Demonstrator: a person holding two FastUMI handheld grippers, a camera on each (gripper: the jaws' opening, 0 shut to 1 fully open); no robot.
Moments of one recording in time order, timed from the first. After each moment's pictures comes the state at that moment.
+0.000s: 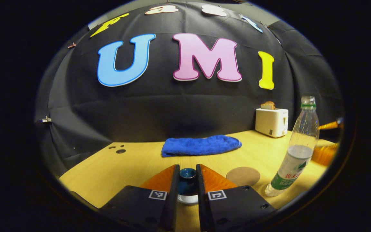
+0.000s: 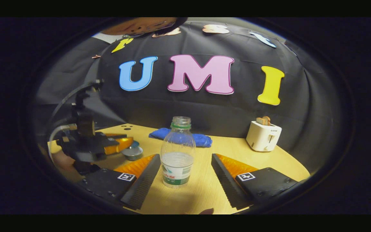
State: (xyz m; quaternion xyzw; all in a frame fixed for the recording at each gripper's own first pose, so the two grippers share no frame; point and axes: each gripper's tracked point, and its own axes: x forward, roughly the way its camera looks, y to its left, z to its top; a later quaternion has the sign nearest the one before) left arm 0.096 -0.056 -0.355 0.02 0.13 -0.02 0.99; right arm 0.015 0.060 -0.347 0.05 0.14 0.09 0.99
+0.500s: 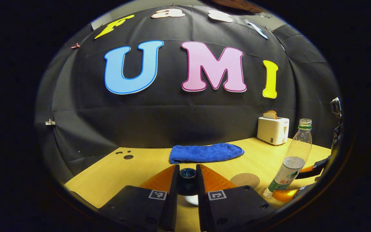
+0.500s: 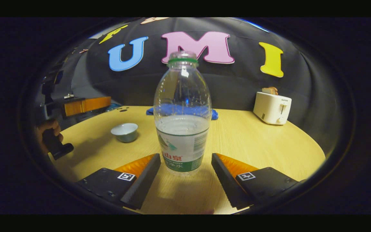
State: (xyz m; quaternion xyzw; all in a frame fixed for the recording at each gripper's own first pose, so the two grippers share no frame) left arm 0.084 -0.027 -0.330 0.02 0.11 -0.01 0.99; right arm 0.022 0.085 -0.430 0.08 0.25 0.09 0.96
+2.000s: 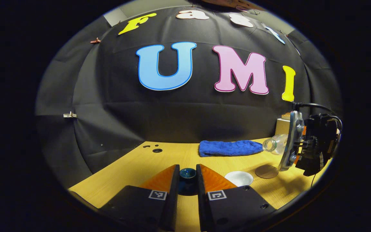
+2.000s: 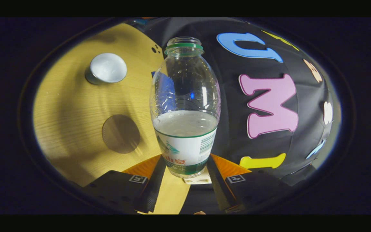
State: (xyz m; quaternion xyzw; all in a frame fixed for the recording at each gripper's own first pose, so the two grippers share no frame) left arm 0.021 0.072 -0.330 0.00 0.13 0.07 0.99; right arm 0.134 0.059 -0.380 -0.58 0.17 0.07 0.79
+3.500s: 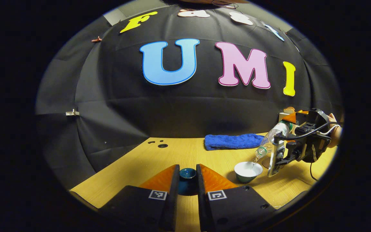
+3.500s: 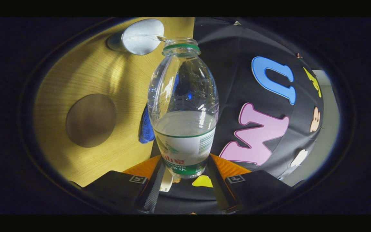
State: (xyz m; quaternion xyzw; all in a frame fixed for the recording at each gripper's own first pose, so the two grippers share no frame) left arm 0.007 0.089 -0.350 0.01 0.14 0.07 0.99; right arm 0.164 0.066 -0.351 -0.75 0.06 0.04 0.66
